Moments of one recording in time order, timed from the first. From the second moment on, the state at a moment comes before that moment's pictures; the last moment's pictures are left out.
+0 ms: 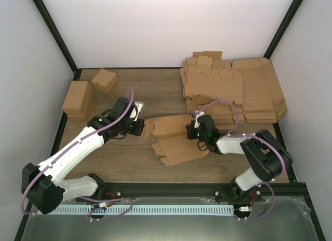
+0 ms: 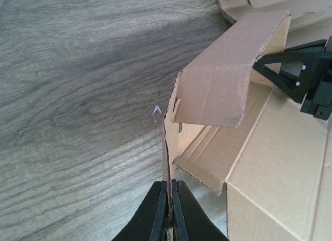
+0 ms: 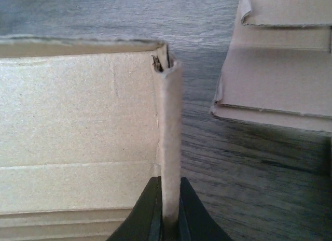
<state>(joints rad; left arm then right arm) -0.62 1.18 1.00 -0.72 0.09 -0.31 0.54 1.53 0.48 0.40 -0.06 0.43</state>
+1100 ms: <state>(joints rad) -0.62 0.94 0.96 -0.63 0.06 -0.53 0.57 1.36 0.49 0.35 0.04 0.61</state>
